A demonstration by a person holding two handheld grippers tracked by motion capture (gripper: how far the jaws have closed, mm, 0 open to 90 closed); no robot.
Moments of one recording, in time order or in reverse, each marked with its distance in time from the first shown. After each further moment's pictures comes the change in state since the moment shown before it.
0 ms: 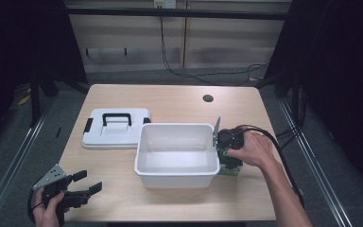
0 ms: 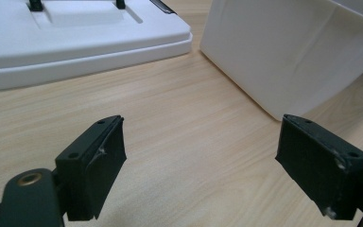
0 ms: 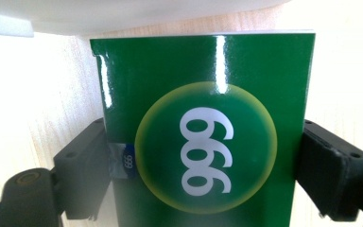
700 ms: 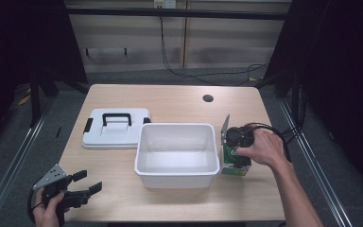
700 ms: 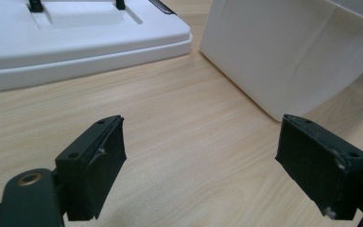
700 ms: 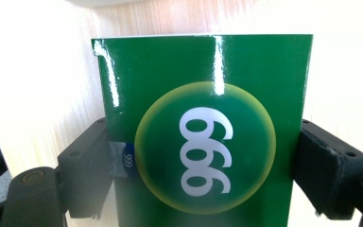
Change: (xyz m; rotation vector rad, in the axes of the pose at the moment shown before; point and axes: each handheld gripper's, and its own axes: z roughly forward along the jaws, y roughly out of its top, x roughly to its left) left arm 0.000 0.000 0.000 -0.002 0.001 0.003; right arm 0.004 -0.021 -0.021 0.008 0.001 0.006
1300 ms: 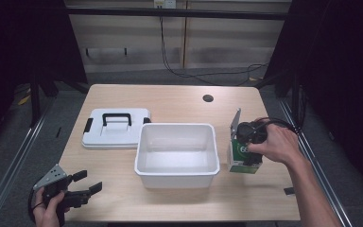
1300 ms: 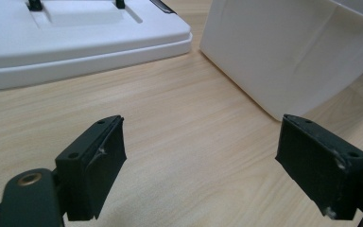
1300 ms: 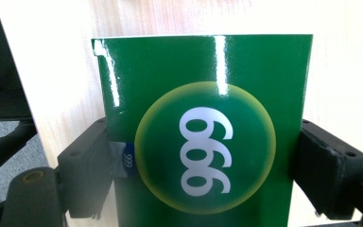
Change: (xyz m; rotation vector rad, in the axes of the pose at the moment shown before) left arm 0.000 0.000 0.000 0.001 -0.001 -0.004; right arm 0.011 -0.017 -0.041 -0.004 -0.013 -0.010
